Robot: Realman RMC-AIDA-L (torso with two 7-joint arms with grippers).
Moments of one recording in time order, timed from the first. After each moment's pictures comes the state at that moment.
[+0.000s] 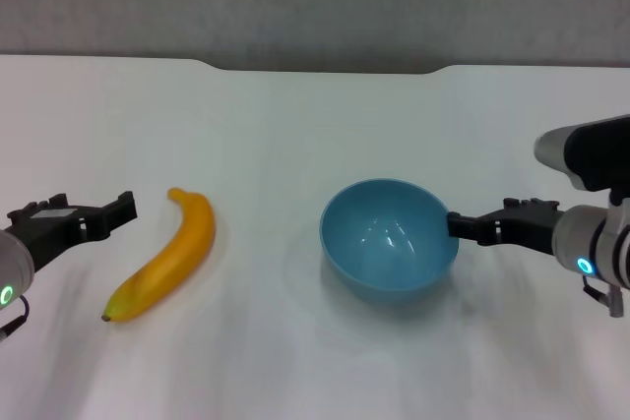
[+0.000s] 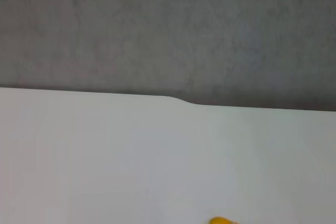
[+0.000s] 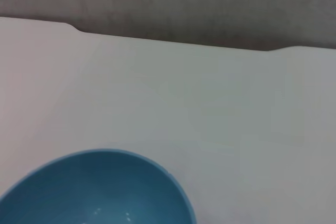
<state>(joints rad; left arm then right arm) -0.01 -2.03 -1.42 -1.39 2.60 -0.32 0.08 0.36 2.01 1.33 1.10 -2.50 0.44 -0.17</state>
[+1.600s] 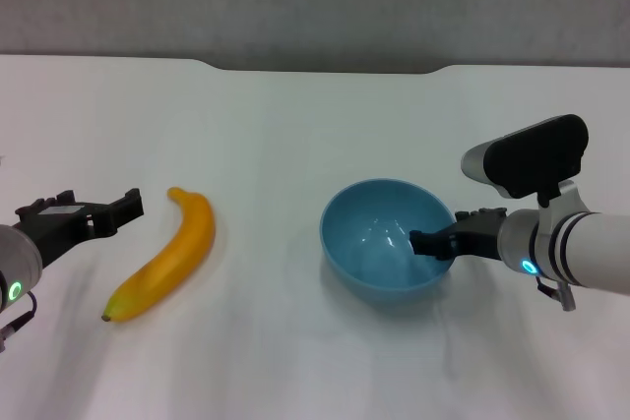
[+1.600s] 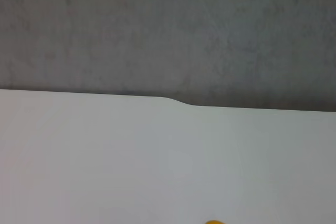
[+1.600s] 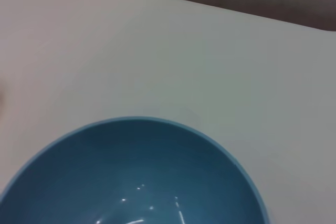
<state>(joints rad) -0.04 -2.04 -1.41 -1.36 2.60 -0.30 0.08 0.59 2.01 1.19 0.82 -2.41 0.36 -0.19</state>
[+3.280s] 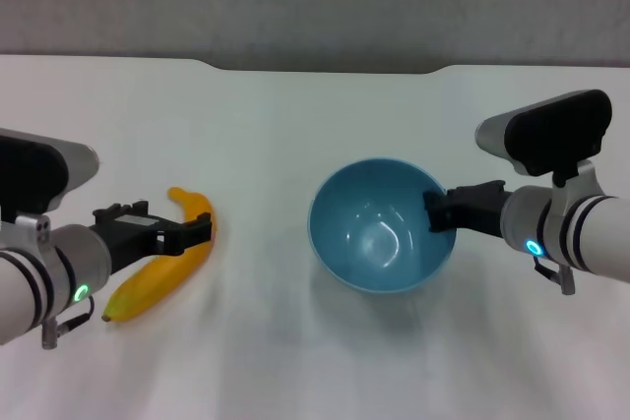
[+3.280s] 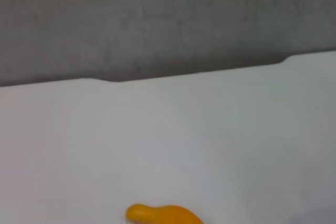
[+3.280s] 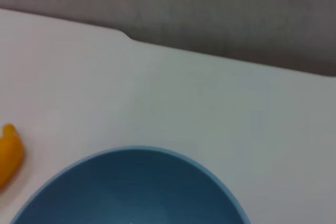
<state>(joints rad) -0.14 -2.04 -1.35 -1.33 2.58 -0.42 0.18 0.48 2.00 1.23 1.02 -2.42 0.37 -0.19</state>
